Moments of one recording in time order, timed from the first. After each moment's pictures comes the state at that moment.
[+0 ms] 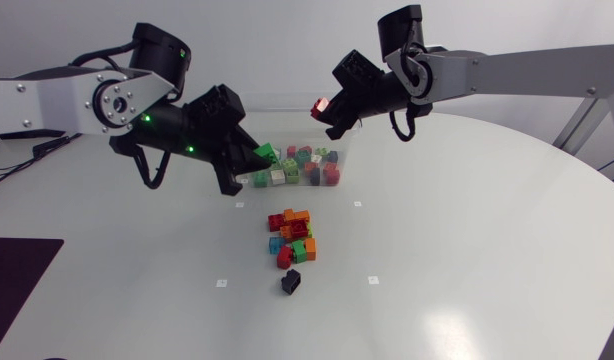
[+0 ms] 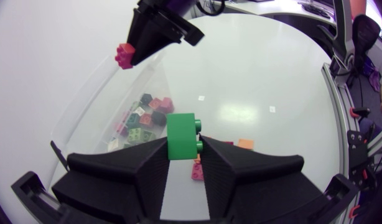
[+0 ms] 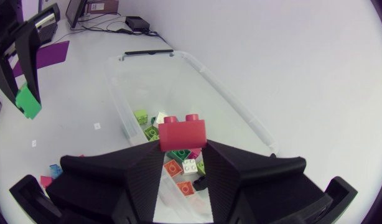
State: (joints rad) left arm -0.34 1.65 1.23 -0.38 0.49 0.76; right arm 0.34 2.03 1.63 -0.19 -0.35 -0.57
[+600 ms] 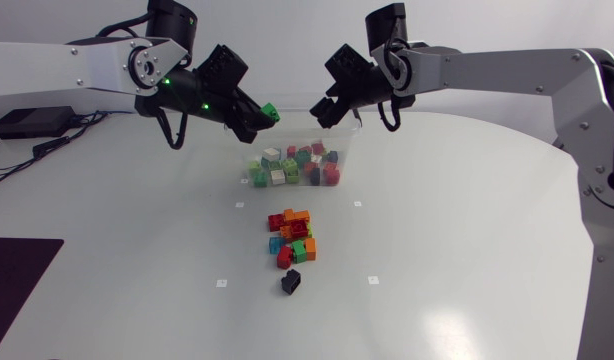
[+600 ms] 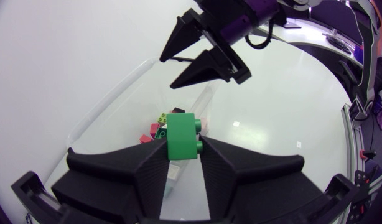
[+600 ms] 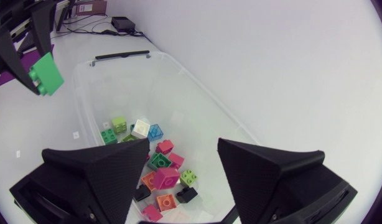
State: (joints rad) left arm -0.28 1.88 1.53 -0.36 0.51 0.60; right arm 0.33 2.16 1.81 -0.20 -0.30 -0.55
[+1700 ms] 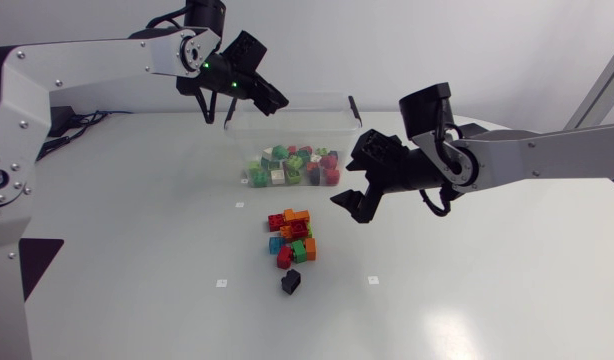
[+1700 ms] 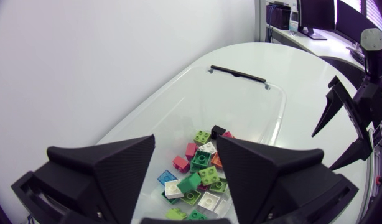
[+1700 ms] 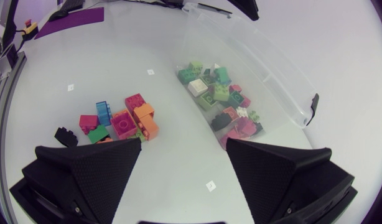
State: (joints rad) left arm -0.28 2.21 1.97 -0.39 0.41 0.50; right arm 0.37 1.70 0.99 -0.04 -0.34 -0.67
